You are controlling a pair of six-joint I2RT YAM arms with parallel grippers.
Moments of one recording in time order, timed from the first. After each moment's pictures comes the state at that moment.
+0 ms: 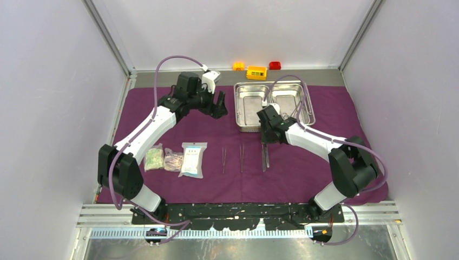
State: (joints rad) left arm -0.44 1.54 1.33 -0.40 0.38 0.00; right arm 0.59 1.56 0.98 -0.44 0.24 0.48
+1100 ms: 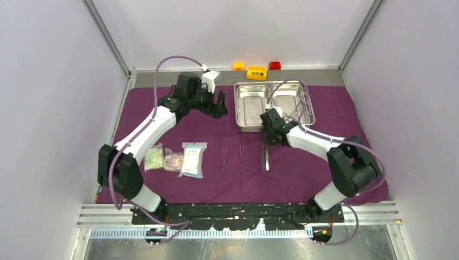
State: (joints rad) left arm -0.44 1.54 1.33 -0.40 0.38 -0.02; right arm 0.56 1.56 0.90 -0.36 0.22 0.50
